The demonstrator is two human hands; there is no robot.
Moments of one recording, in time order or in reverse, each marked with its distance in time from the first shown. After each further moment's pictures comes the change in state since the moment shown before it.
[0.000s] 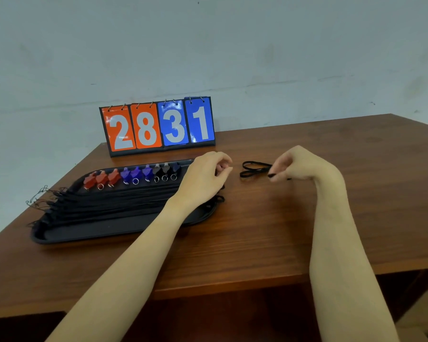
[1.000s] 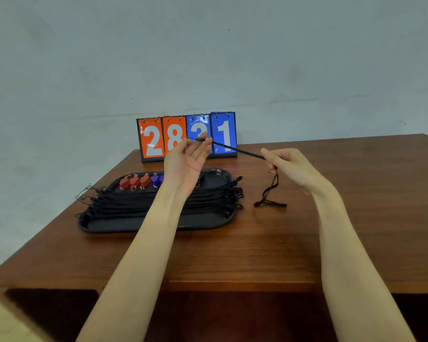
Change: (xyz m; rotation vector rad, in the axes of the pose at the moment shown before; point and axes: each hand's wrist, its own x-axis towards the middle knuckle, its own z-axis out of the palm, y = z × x) left_hand -0.007 0.000 -0.078 -1.732 0.473 -0.495; right_hand 0.007 -0.032 0.024 0.337 0.106 -0.388
